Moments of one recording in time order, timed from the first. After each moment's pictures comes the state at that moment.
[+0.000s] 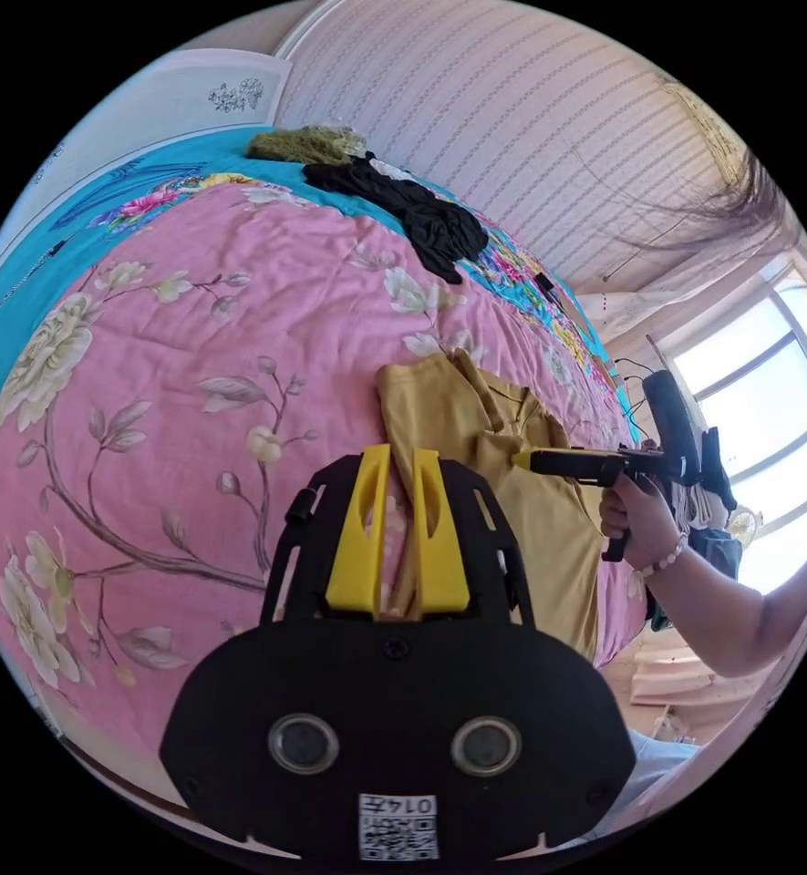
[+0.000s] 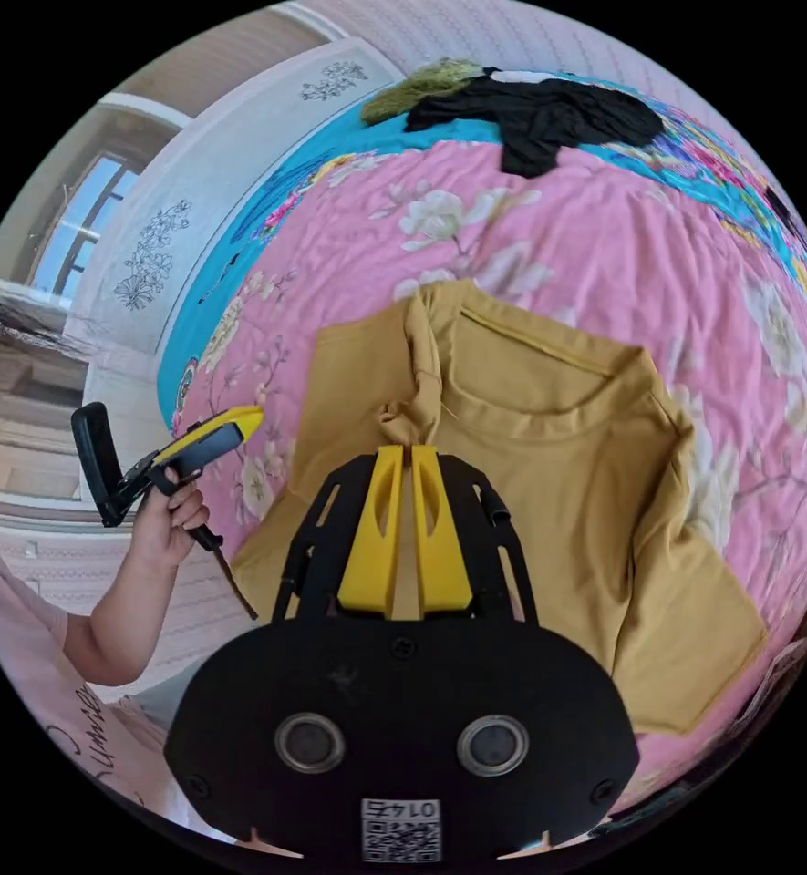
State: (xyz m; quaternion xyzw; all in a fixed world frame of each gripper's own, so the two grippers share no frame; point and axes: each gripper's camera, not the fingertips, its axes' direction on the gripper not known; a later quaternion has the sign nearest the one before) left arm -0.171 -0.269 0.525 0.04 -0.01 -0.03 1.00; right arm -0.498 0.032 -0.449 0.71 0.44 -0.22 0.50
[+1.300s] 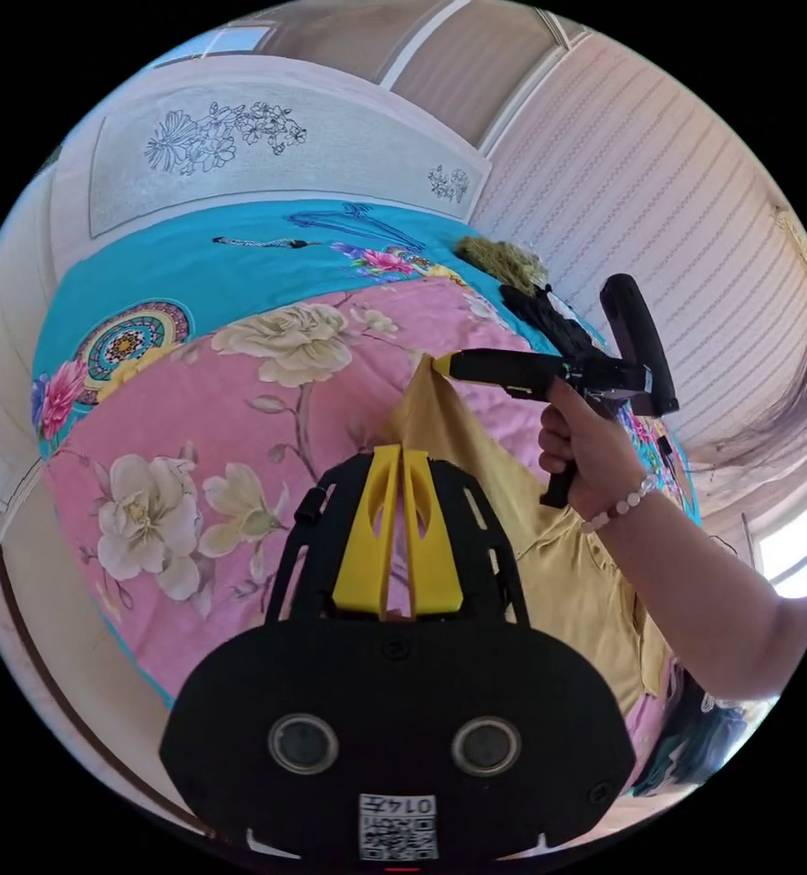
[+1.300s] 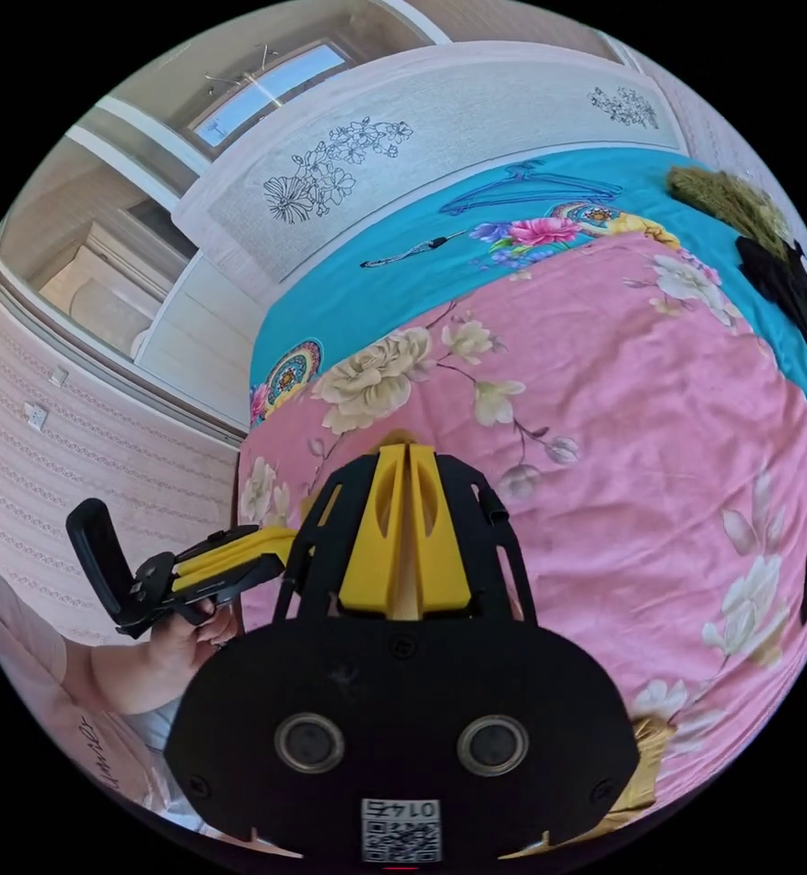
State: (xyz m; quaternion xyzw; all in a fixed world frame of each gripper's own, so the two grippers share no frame) left arm -0.294 -0.159 0.379 0.20 -0.17 -0.24 0.93; right arm -0.820 -0.187 -0.393 0.52 0.59 -0.42 0.46
